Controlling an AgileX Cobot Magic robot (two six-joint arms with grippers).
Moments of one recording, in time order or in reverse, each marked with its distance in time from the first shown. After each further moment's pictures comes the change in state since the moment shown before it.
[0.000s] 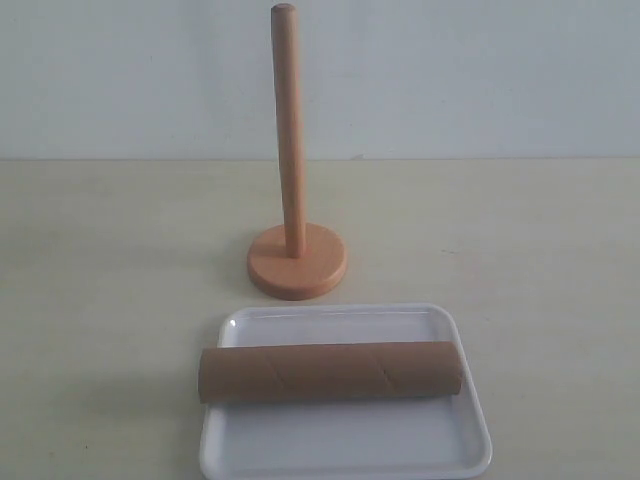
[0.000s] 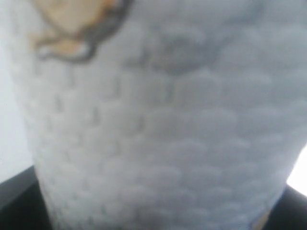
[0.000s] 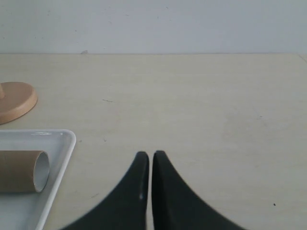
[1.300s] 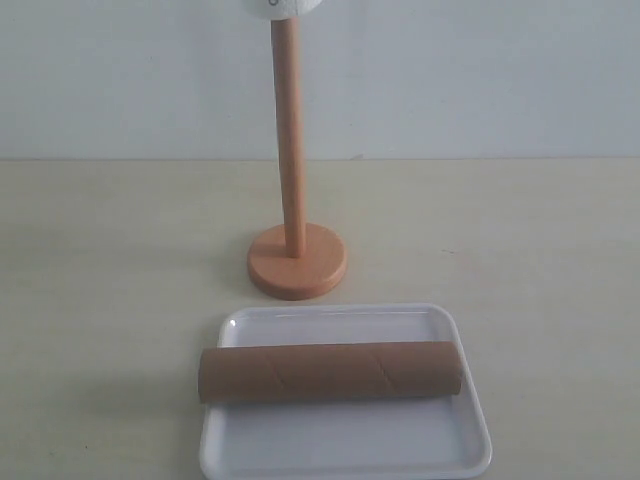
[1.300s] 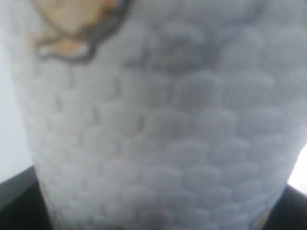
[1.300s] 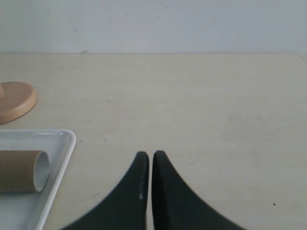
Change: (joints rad) left arm -0.195 0.240 -0.164 0.108 0.175 0.152; right arm 0.000 0.000 0.000 0.000 0.000 0.000
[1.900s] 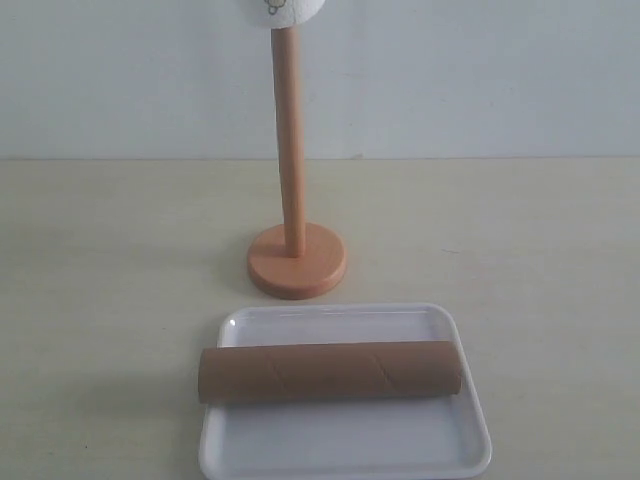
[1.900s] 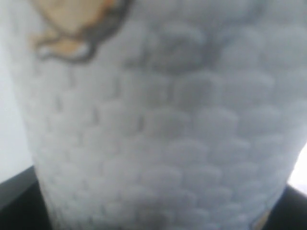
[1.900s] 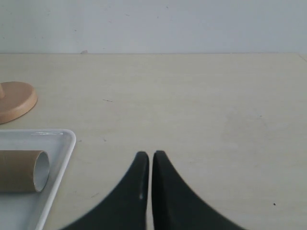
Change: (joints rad) left arm -0.001 0.018 -0.001 0.013 0.014 -0.027; right arm 0.000 0.000 0.000 0.000 0.000 0.000
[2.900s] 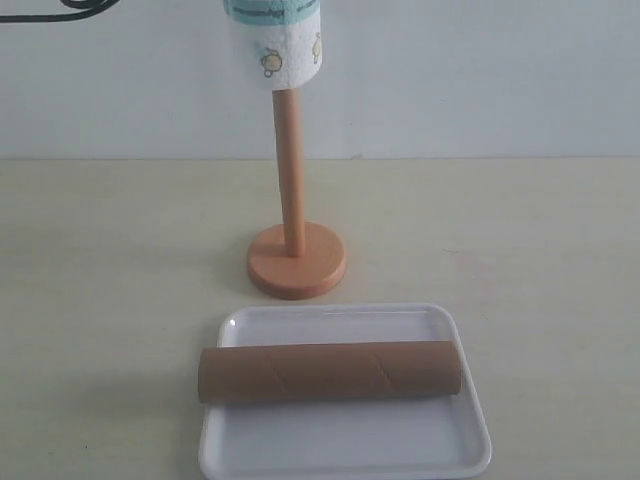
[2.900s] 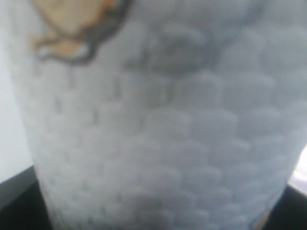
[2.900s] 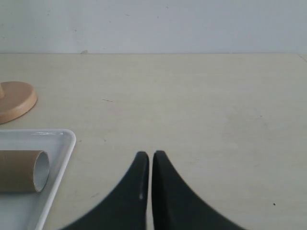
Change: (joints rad) left arm 0.000 0.017 0.065 0.101 -0.034 -0.051; right arm 0.000 0.000 0.000 0.000 0.000 0.000
